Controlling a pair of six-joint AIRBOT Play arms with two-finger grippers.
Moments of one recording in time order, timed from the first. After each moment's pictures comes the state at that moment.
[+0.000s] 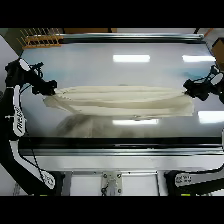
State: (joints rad) left arm 0.20 -1.91 1.86 1.39 -1.46 -1.55; right arm -0.36 -1.61 1.41 -1.35 0.93 1.79
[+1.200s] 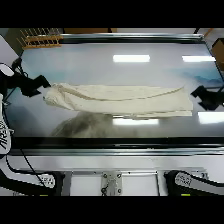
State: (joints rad) left arm 0.27 -1.61 1.49 1.30 -1.16 -1.65; right arm -0.54 -1.35 1.05 -1.18 0.86 1.66
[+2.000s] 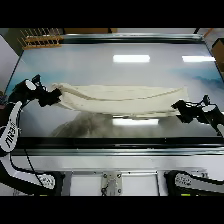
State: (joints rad) left arm 0.20 -1.67 1.31 1.28 -0.96 -1.71; right arm -0.39 -1.42 0.81 -0.92 0.60 1.65
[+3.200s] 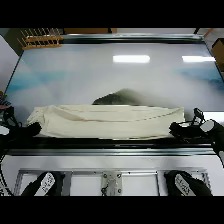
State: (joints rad) left arm 0.61 -0.98 0.57 1.29 -0.86 -1.31; right arm -0.35 -0.97 0.52 -1.25 0.97 1.65
